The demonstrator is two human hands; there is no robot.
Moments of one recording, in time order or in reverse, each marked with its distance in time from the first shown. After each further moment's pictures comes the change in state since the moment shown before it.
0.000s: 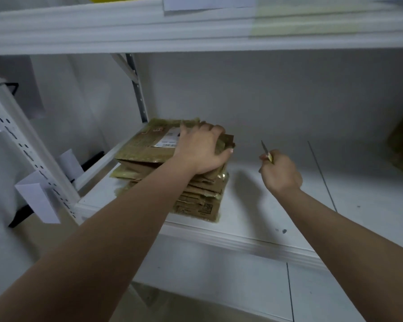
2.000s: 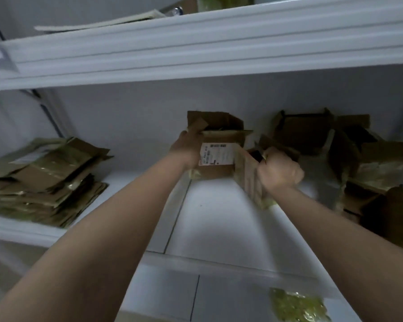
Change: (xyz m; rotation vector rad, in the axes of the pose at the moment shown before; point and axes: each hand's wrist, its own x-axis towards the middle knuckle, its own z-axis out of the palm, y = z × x) left_hand 0.157 0.364 0.059 -0.096 -0.010 -0.008; right_hand 0.101 0.302 -0.275 -0.282 0.136 0.000
